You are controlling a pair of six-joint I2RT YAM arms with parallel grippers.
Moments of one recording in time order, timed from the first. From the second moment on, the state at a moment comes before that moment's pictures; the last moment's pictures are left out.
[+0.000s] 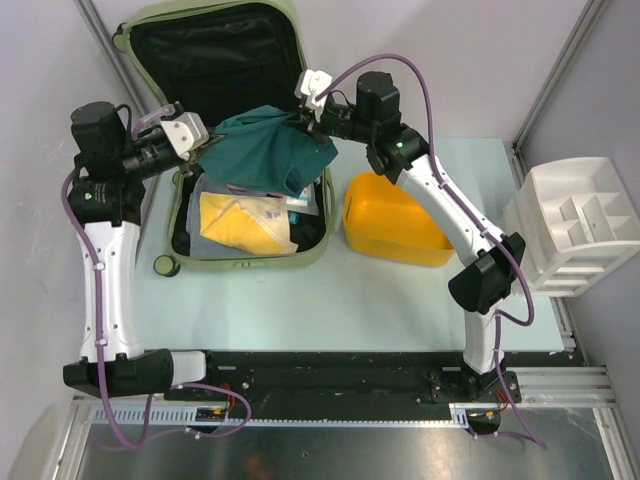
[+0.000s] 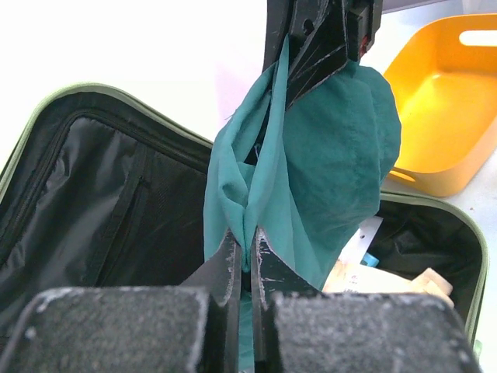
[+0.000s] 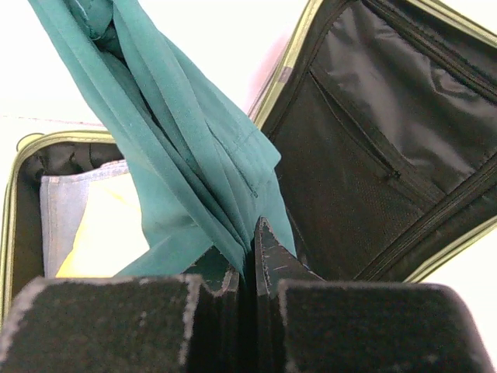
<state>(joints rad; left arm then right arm) 0.10 1.28 1.73 -0.64 1.01 0.79 0.62 1.96 2.18 -0.21 -0.60 -0.46</state>
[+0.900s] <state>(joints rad) -0.41 1.74 1.75 0.15 0.86 0.52 0.22 1.64 1.87 -0.29 -0.45 -0.84</state>
